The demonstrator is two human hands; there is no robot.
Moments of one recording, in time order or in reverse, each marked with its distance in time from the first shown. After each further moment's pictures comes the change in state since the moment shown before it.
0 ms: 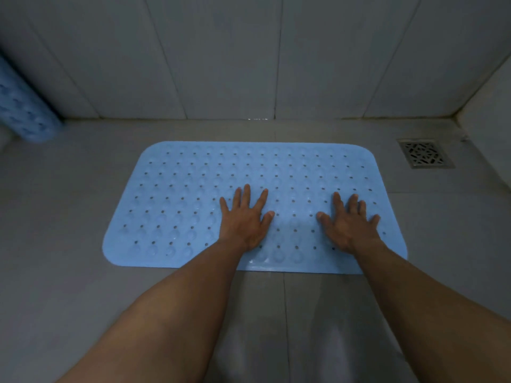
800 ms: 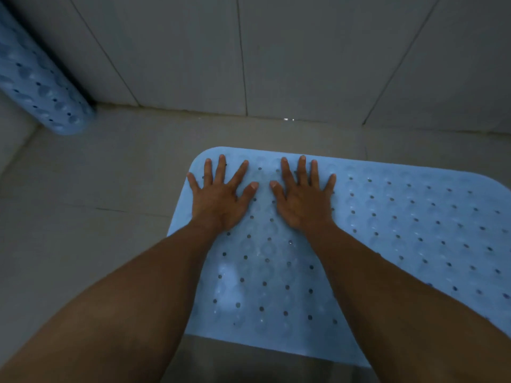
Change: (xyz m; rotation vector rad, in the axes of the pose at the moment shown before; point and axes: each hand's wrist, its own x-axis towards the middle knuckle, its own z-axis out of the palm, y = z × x) left_hand 0.111 -0.233 -0.048 0.014 0.092 -0.202; right_hand 0.121 -0.302 0.029 -0.063 0.216 -0.344
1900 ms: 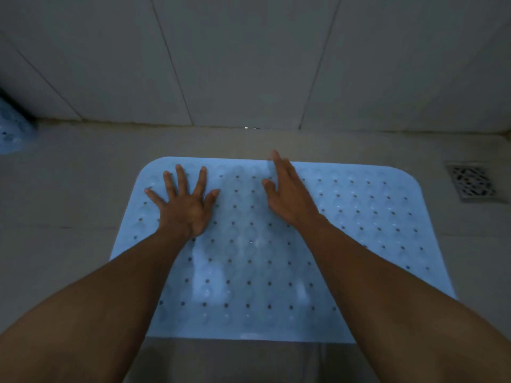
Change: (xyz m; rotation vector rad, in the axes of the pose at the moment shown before) left_hand -0.012 0.057 -0.012 0.036 -0.120 -0.104; right_hand -0.022 0.087 -0.061 0.634 0.022 -0.012
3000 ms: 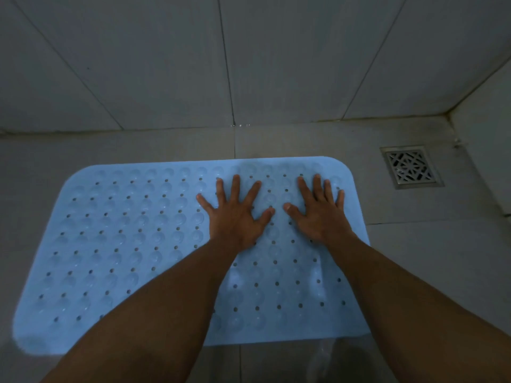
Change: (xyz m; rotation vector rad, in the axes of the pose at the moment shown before) left_hand -0.045 0.238 0.053 0.085 -0.037 0.251; right_hand -0.059 0.181 -0.122 -0.538 -0.124 0.231
